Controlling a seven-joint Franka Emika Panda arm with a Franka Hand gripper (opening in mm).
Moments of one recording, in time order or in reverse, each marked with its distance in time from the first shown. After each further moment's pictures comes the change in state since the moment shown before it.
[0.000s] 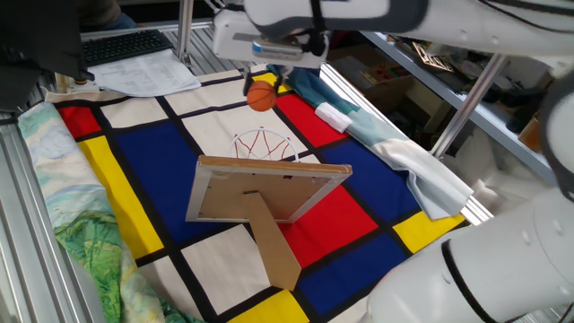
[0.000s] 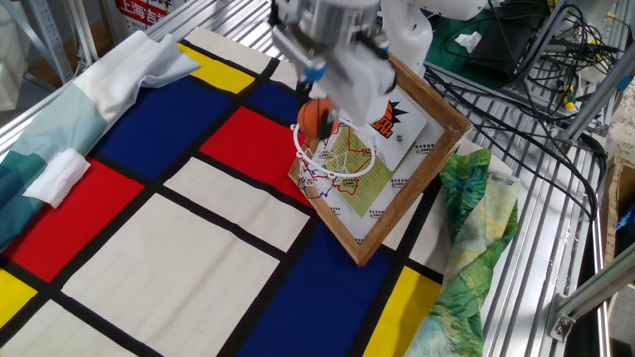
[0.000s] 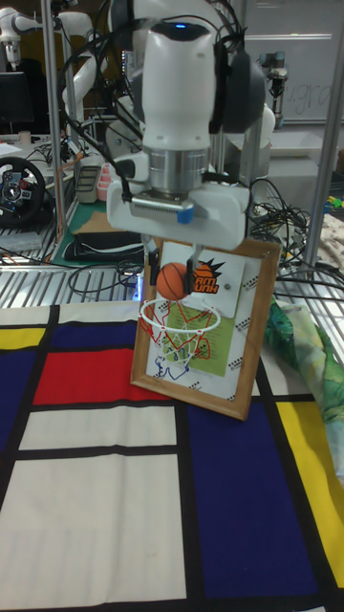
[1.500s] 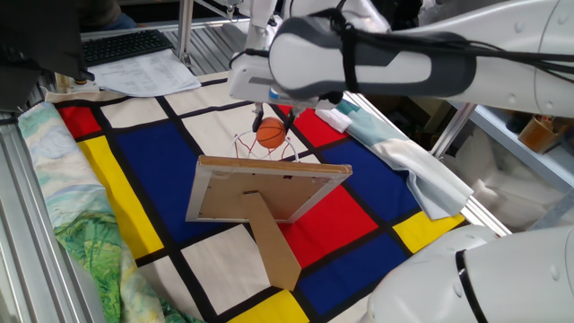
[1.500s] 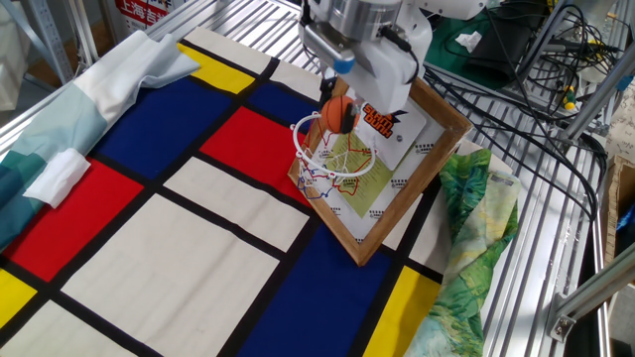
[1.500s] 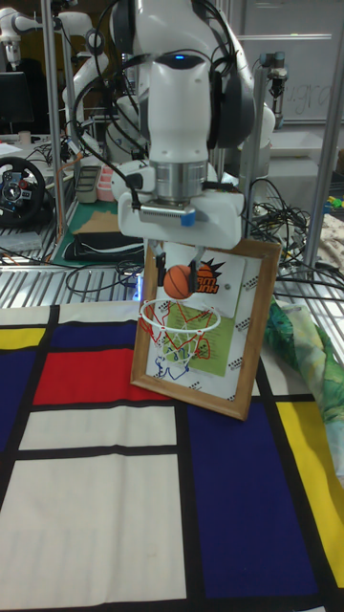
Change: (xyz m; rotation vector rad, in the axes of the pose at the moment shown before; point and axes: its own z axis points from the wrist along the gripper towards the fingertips) arm 0.054 -0.008 0.039 -0.039 -0.050 0.011
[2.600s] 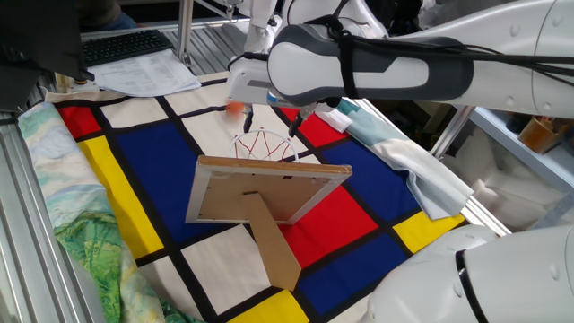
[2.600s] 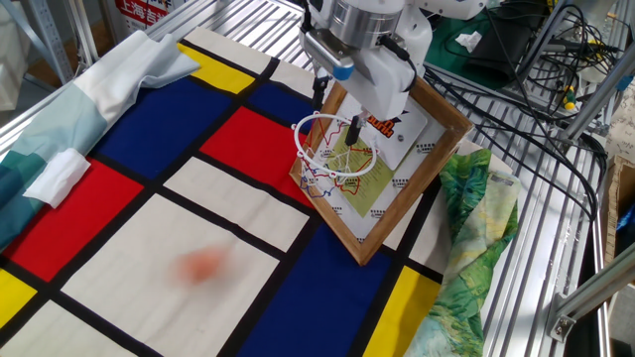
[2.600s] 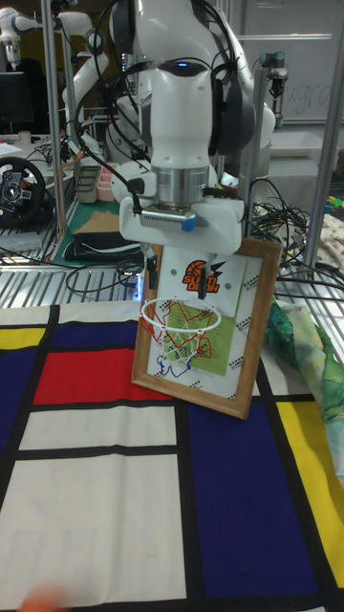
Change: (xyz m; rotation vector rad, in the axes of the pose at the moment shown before) arm 0.000 0.000 0.000 0.000 0.000 0.000
